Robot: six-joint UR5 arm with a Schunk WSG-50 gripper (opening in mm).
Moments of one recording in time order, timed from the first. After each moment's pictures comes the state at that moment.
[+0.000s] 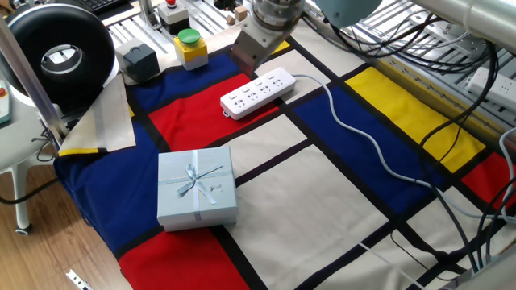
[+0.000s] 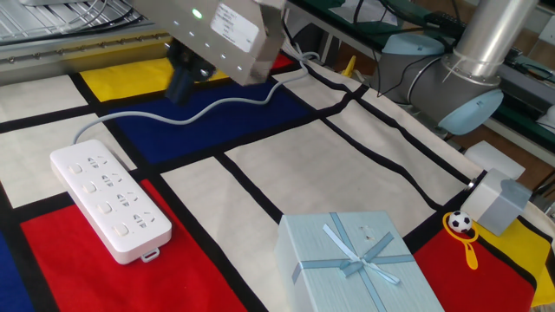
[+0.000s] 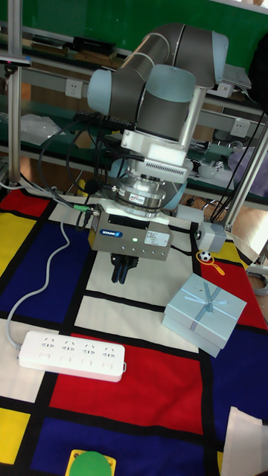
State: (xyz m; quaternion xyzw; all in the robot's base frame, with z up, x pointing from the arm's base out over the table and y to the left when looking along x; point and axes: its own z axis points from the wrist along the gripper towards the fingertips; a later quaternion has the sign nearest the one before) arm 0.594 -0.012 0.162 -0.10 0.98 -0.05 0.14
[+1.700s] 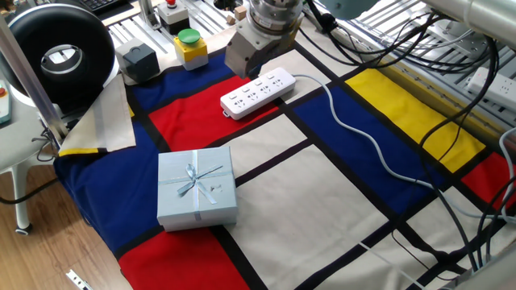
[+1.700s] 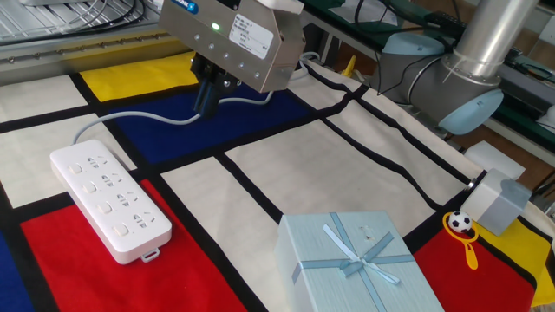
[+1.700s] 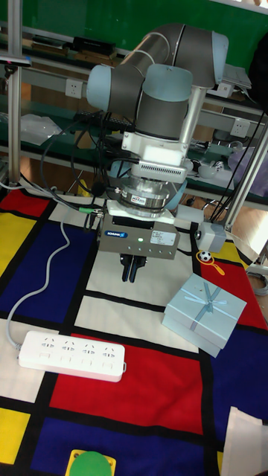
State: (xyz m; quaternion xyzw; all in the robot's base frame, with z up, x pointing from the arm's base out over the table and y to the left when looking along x) arm 0.583 0.006 0.160 -0.05 0.99 -0.01 0.12
